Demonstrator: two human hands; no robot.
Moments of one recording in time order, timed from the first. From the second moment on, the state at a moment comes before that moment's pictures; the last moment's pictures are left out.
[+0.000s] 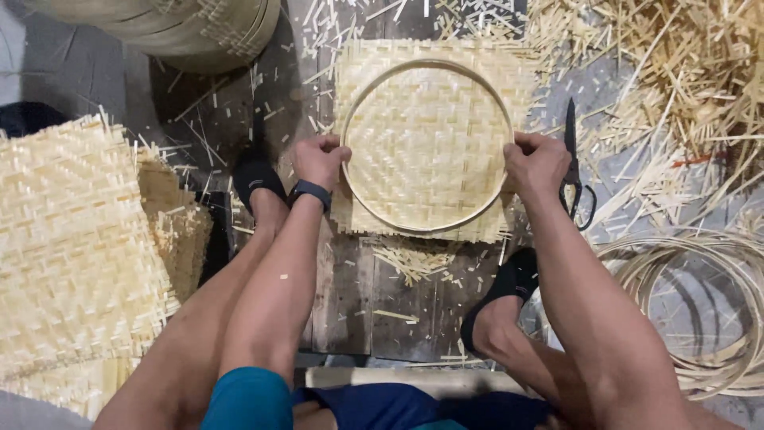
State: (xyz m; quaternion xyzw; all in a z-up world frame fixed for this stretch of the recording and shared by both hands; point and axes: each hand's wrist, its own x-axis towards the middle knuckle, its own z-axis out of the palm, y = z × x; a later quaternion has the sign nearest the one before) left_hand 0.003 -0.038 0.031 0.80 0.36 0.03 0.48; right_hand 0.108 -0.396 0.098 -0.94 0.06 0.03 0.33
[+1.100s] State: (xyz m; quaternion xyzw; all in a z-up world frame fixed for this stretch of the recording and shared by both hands) left_hand 0.001 -0.013 -0.050 0.67 0.38 -0.10 0.63; right_hand 0.116 -0.431 0.046 -0.91 0.06 0.08 0.39
